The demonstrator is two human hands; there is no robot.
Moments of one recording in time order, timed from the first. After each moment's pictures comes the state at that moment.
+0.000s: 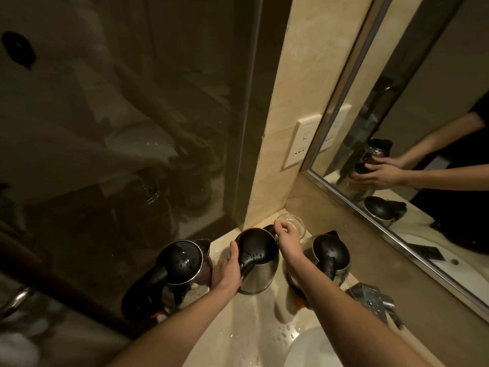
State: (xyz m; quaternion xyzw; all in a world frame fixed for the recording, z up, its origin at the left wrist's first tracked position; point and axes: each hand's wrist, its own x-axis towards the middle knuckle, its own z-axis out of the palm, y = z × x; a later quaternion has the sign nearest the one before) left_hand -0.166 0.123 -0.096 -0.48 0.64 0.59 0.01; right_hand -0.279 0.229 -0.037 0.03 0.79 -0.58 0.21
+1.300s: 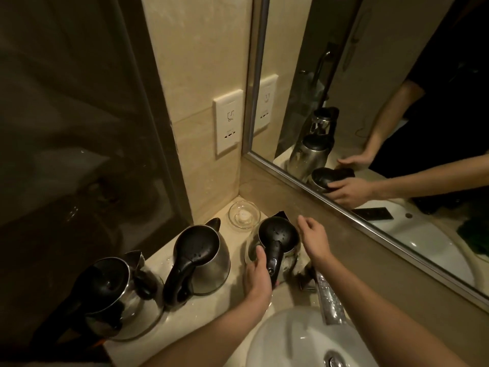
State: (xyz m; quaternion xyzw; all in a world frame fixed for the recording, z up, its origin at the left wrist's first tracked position) left_hand -0.225 0.301 -0.060 -0.43 0.56 0.70 0.05; right_hand -0.338 0.406 -0.050 0.06 0.84 -0.54 0.11
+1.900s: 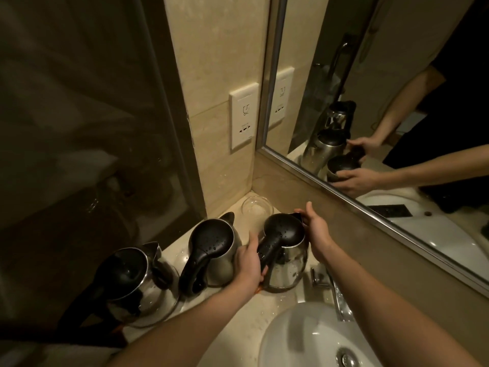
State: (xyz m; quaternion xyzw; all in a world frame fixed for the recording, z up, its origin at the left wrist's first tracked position) left_hand -0.216 0.249 -0.050 -0.39 0.57 0.73 0.04; right_hand -0.339 0.379 -0.045 0.15 0.66 -0.70 0.23
